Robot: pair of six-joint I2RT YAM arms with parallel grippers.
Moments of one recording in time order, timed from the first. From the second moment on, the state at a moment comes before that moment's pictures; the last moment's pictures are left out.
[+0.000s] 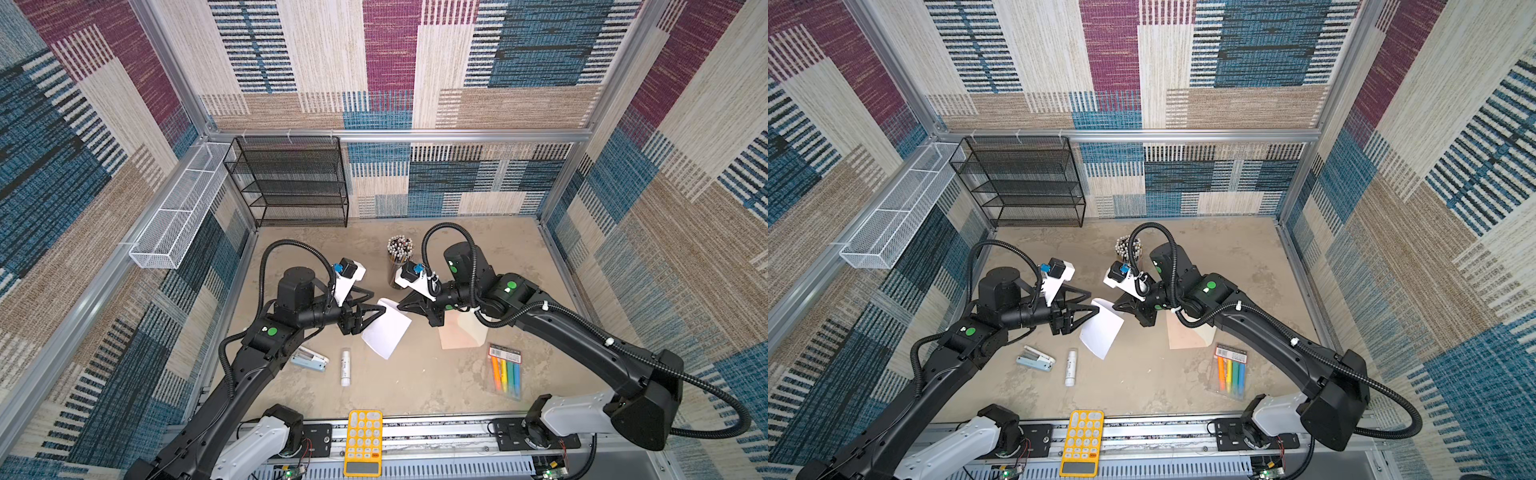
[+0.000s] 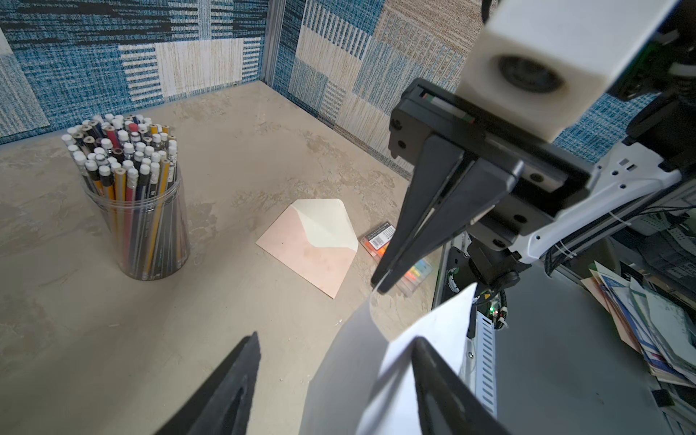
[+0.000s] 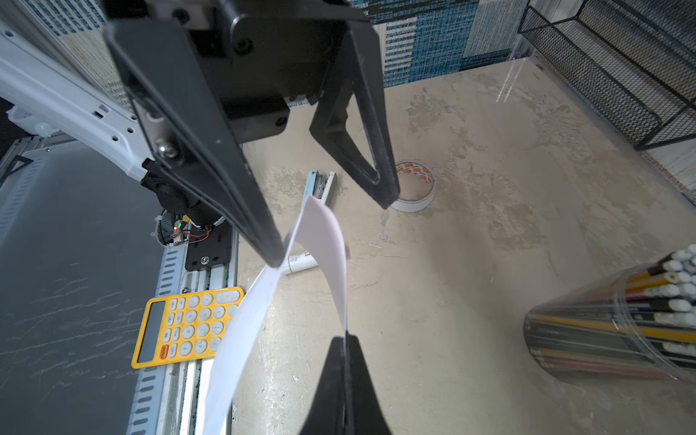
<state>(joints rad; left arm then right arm) -0.40 0.94 0.87 -0.35 0.74 -0.04 0.76 1.35 1.26 -0.57 -0.58 -0.32</state>
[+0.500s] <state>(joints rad) -0.41 0.93 0.83 -0.29 0.79 -0.10 0.76 1.33 1.23 -0.57 -0.59 -0.31</state>
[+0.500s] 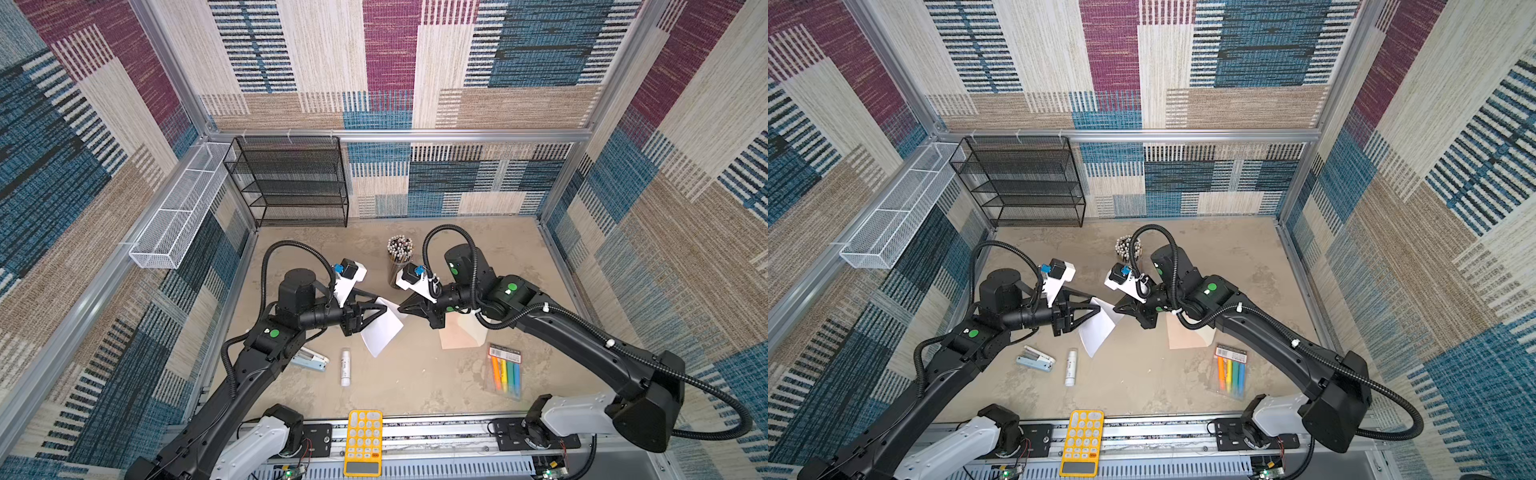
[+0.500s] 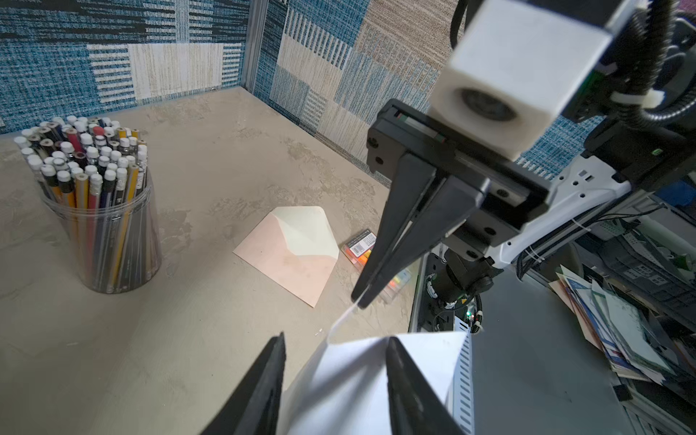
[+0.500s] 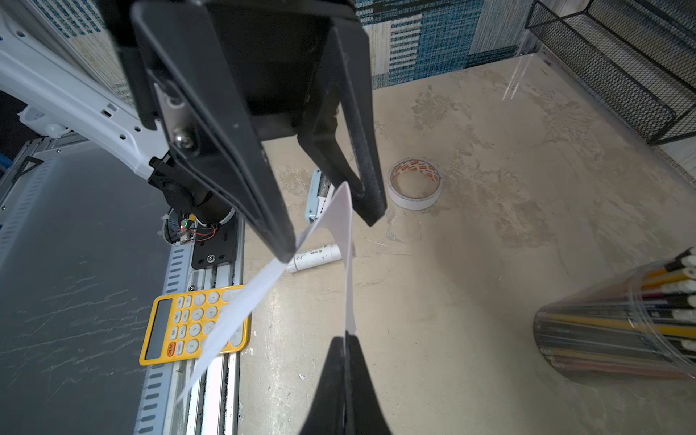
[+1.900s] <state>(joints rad) -0.43 0.92 0.85 -0.35 0.76 -0.03 0.75 1.26 1.28 -0.67 -0.47 -0.39</state>
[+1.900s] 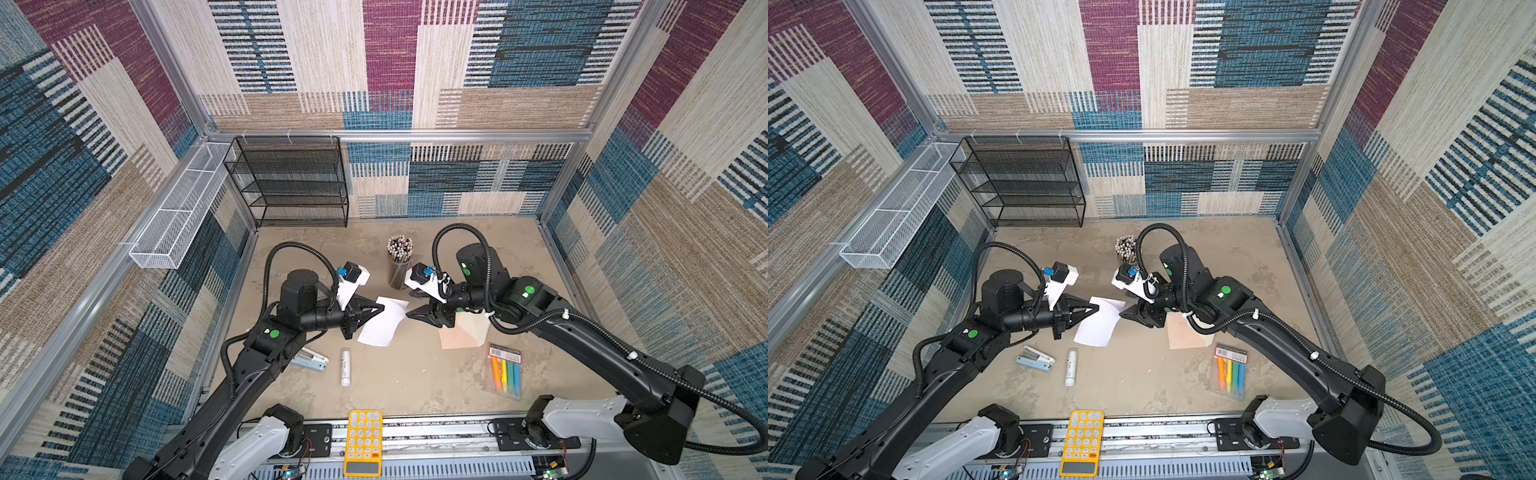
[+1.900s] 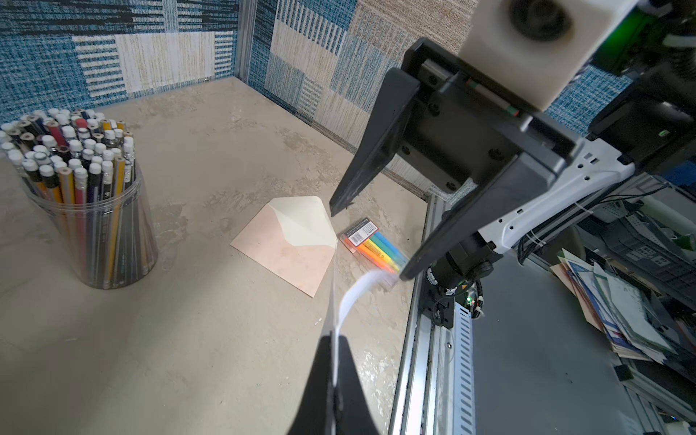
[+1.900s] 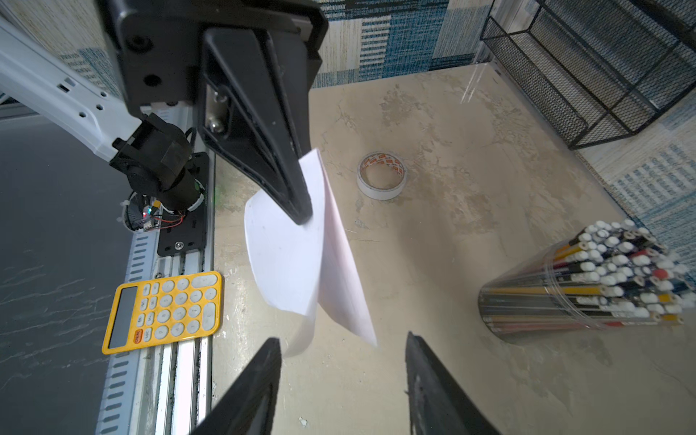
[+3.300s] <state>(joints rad) -0.50 0.90 0.87 -0.38 0.71 0.10 0.75 1.42 1.36 -0.66 -0.78 -0.44</state>
